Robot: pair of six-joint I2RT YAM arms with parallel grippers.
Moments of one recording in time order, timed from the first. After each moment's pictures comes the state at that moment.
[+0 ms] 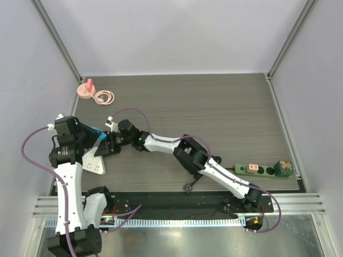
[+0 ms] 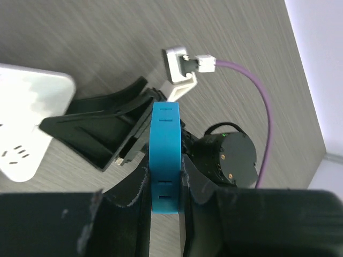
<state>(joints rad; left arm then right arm) 0.28 0.80 0.91 -0.81 0.10 -0.79 1.06 2.82 2.31 0.25 -0.64 1.00</state>
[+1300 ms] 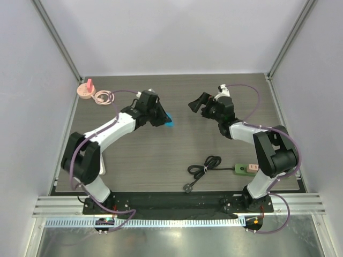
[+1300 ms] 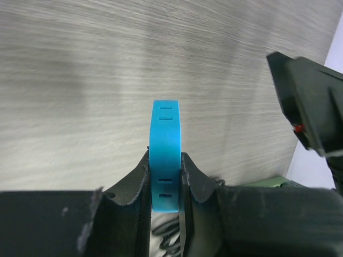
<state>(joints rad) -0.54 1.62 1.20 -0.34 0.09 -0.91 0.34 1.68 0.85 0.53 -0.14 0.68</state>
